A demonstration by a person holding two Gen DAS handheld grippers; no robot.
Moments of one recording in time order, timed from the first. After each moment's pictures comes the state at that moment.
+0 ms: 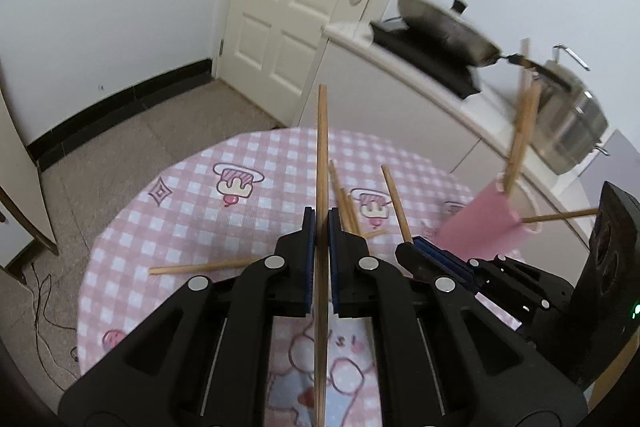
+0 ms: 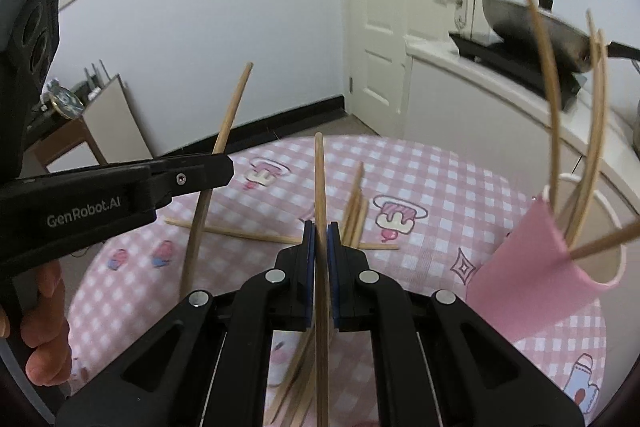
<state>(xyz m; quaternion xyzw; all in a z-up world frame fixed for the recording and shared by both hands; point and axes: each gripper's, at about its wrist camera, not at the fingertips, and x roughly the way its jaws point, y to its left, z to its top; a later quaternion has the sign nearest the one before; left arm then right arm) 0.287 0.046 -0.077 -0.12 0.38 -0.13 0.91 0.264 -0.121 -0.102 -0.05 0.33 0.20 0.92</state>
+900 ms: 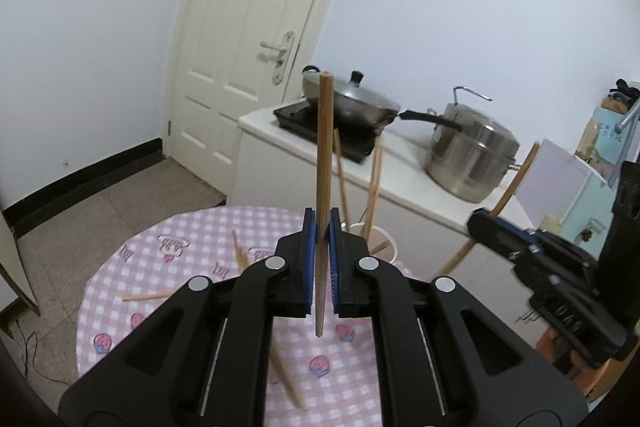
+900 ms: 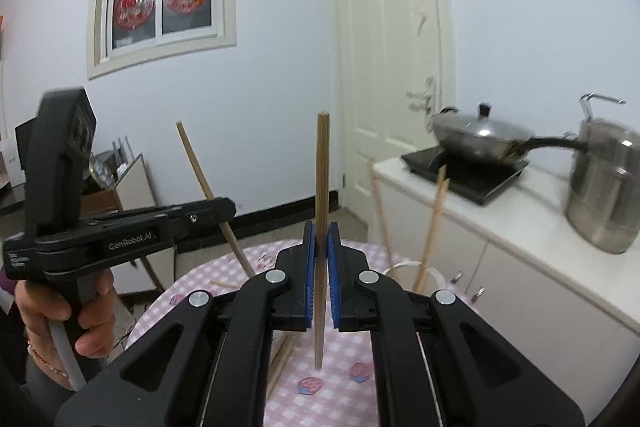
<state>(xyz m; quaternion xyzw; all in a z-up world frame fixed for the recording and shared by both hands) 0.203 -0.008 0.038 -0.11 0.24 -0.21 0.94 0.158 -0.226 0.035 -0.03 0.17 0.19 0.97</state>
